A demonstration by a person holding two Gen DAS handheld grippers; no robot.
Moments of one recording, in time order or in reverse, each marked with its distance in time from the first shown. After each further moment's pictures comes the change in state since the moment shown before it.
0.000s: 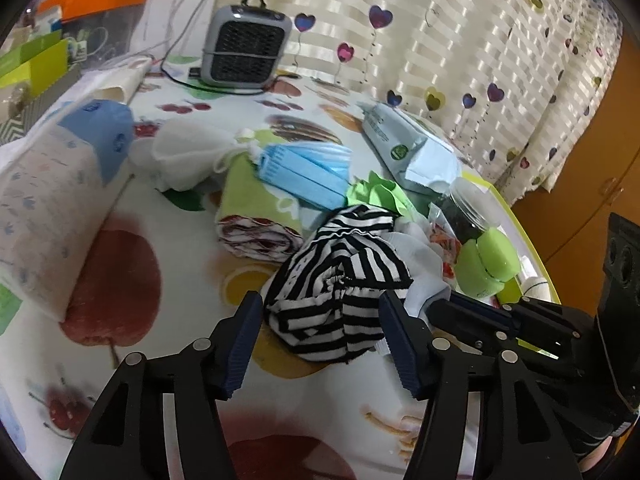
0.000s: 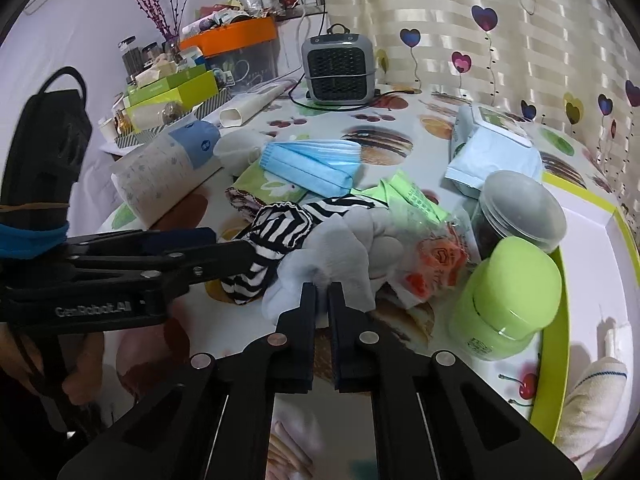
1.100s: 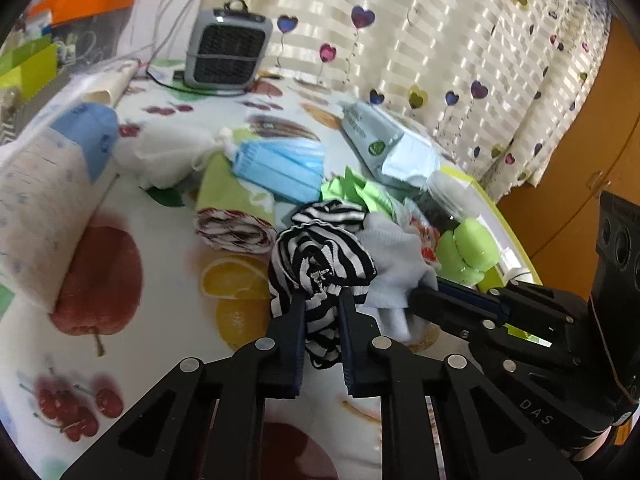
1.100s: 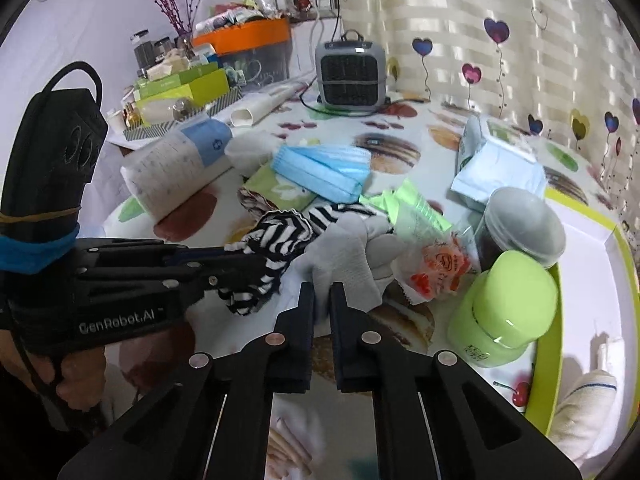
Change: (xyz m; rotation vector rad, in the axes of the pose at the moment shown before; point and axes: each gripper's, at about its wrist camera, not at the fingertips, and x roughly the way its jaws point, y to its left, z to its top) left arm -0.014 -0.011 -0.008 0.018 -0.026 -0.034; right arm -0.014 0.009 0.002 -0.056 -0.026 0.009
